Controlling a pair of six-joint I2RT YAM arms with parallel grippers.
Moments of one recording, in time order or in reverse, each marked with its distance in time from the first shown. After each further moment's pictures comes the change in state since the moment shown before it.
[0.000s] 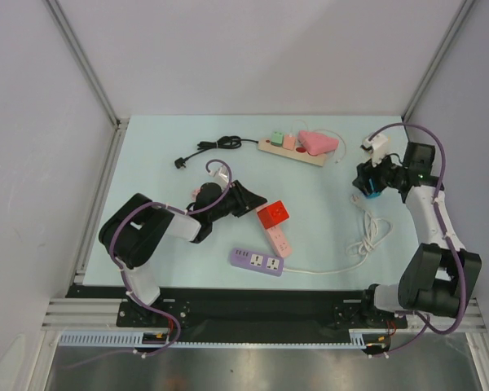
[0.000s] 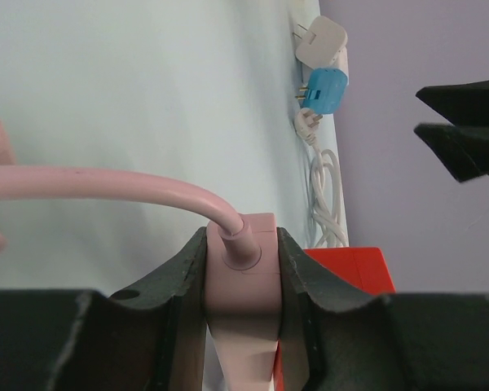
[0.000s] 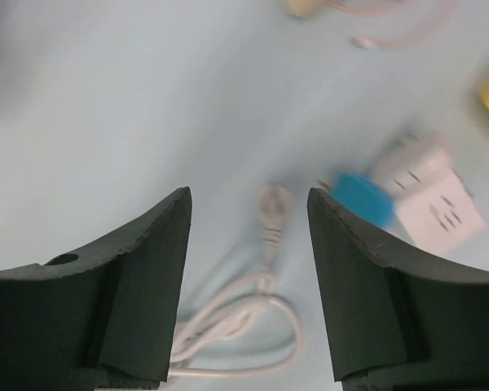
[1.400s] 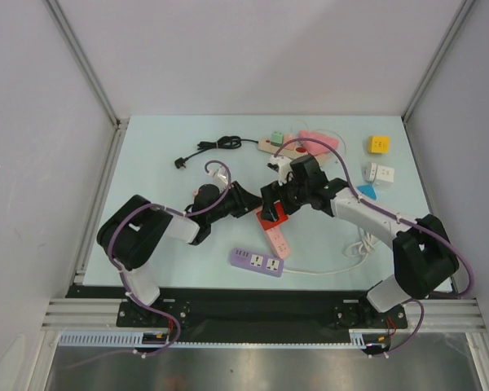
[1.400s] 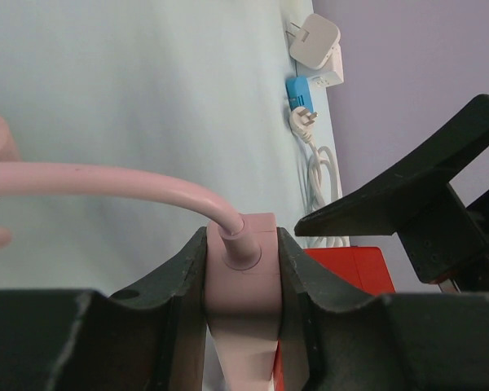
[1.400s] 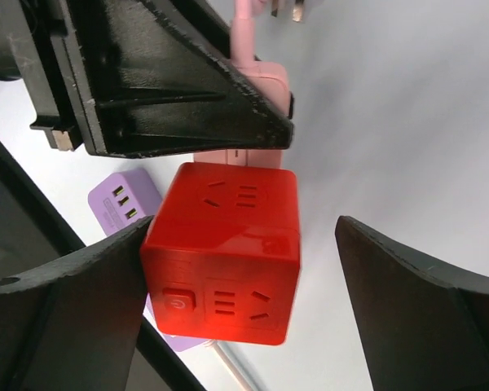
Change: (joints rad) left arm 0.000 -0.017 -0.027 0.033 0.007 0.018; right arm 0.835 0.158 0.015 0.088 0.264 0.754
